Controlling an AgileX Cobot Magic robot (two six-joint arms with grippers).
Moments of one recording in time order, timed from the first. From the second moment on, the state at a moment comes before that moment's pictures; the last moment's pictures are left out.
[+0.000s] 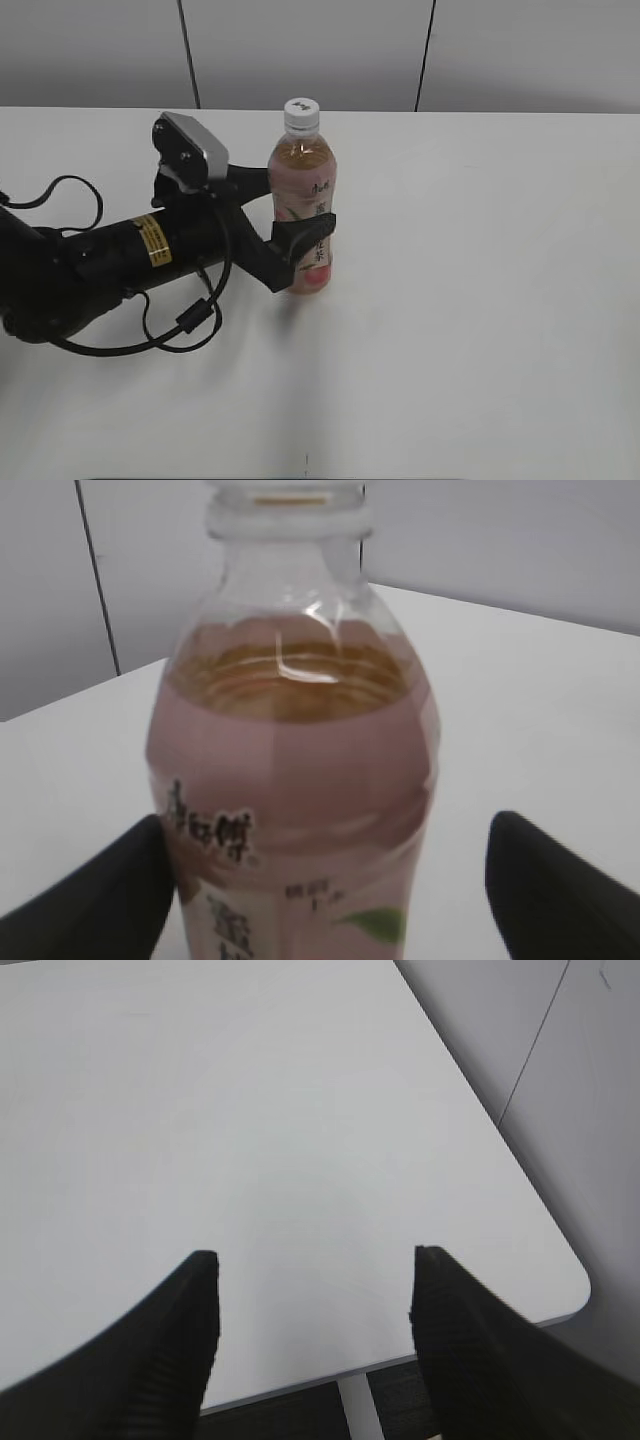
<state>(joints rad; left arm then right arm) -0.45 2.00 -0.71 0.54 -1.10 -0.25 -0.14 -0.01 -0.51 -0.05 1.10 -0.04</state>
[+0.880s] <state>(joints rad) -0.46 2.11 -0.78 0.51 -1.07 -0.25 -0.14 -0.01 -0.51 -0.05 1.10 -0.04</state>
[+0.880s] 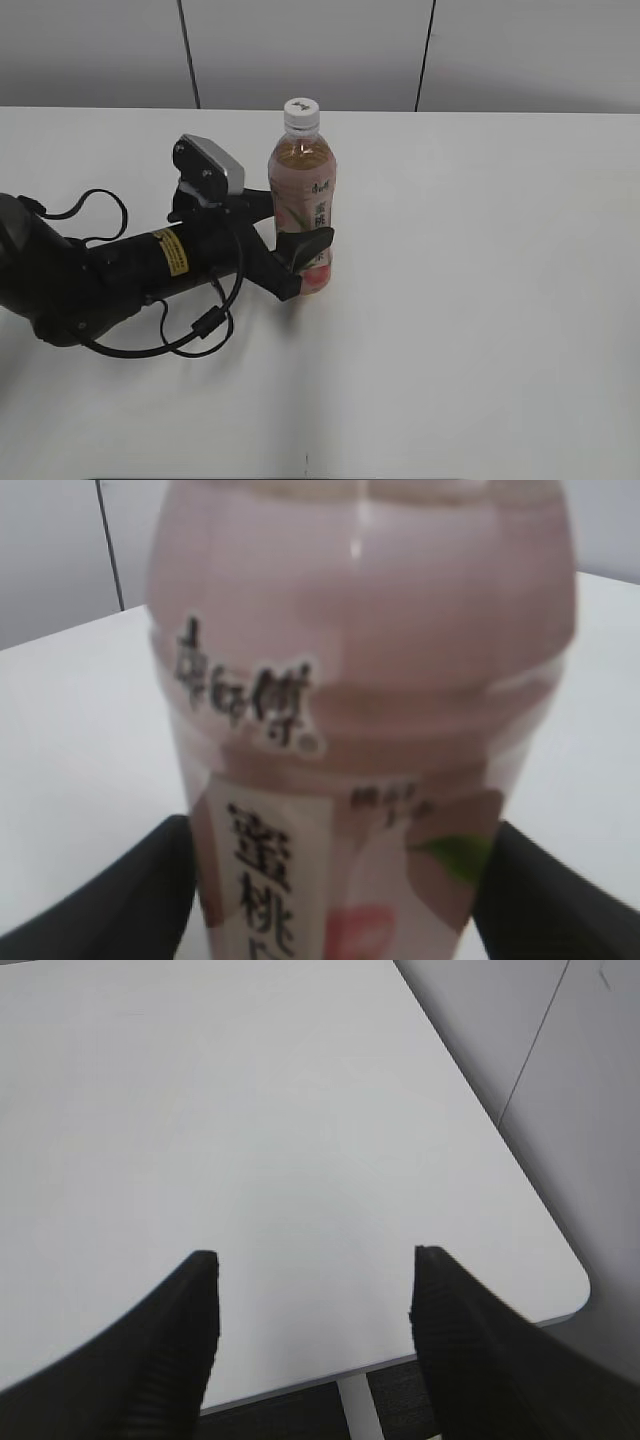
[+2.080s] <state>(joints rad) -0.46 1.98 -0.78 0.67 -0.90 -0.25 -0.14 -0.01 -0.51 -0.05 1.10 -0.04</state>
